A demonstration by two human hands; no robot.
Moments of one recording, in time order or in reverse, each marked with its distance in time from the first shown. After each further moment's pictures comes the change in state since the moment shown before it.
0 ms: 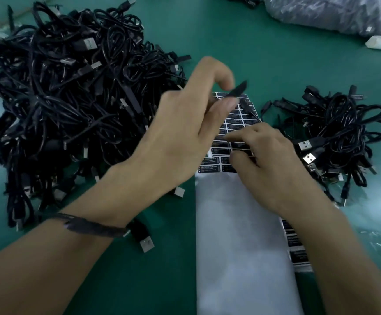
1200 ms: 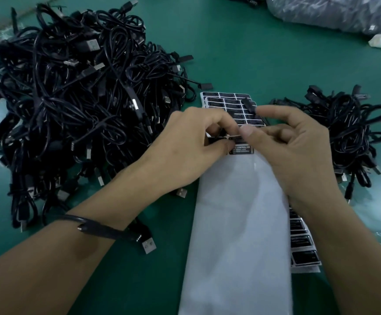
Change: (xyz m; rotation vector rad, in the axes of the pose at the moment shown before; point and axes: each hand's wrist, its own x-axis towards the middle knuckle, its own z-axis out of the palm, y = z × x) left_hand -0.004 -0.014 0.011 -0.099 -0.233 -0.276; right_hand 0.002 0.008 -0.007 0.783 0.291 0.137
